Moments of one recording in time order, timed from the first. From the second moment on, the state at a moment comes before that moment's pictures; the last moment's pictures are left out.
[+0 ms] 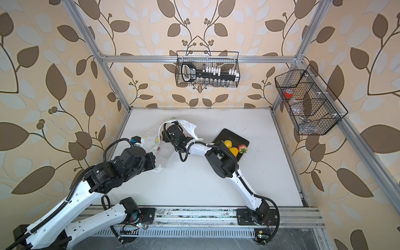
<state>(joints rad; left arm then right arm) -0.72 0.80 0.99 -1.00 -0.31 -0.86 0.83 2.50 1.93 0.17 0.19 0.58</state>
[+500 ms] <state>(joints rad) -0.72 0.82 1.05 -0.99 -0.21 -0.78 0.84 2.76 2.36 -0.08 0.28 0.50</state>
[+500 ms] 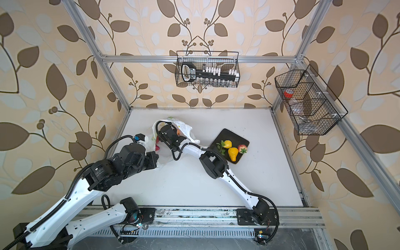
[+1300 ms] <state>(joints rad) -0.72 0.82 1.09 -0.91 -0.05 -0.74 0.84 2.62 2.08 -0.06 0.22 0.55</state>
